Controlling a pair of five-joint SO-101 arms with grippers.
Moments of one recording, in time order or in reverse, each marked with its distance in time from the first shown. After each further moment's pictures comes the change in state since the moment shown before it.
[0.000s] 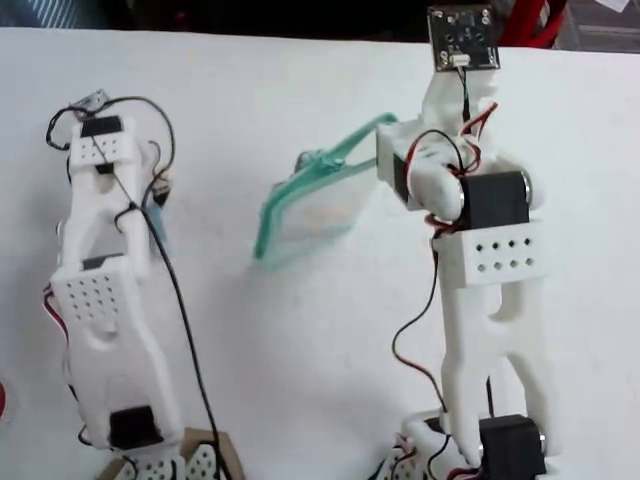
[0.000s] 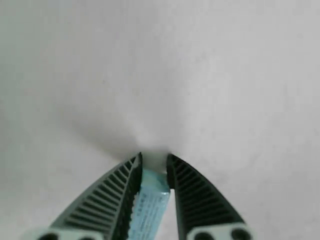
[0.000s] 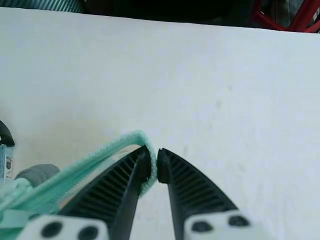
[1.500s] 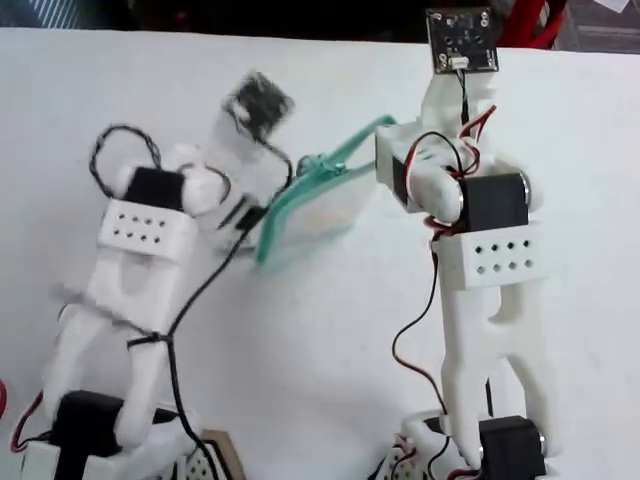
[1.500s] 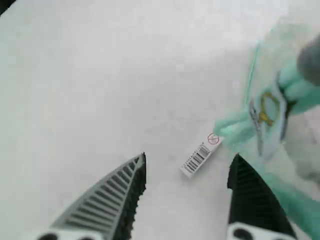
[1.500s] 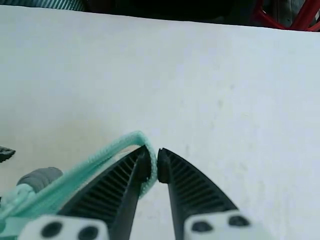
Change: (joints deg) left arm 23.3 -63.8 56.4 -18.6 -62.8; right arm -0.4 -0.2 1.5 -0.1 0.0
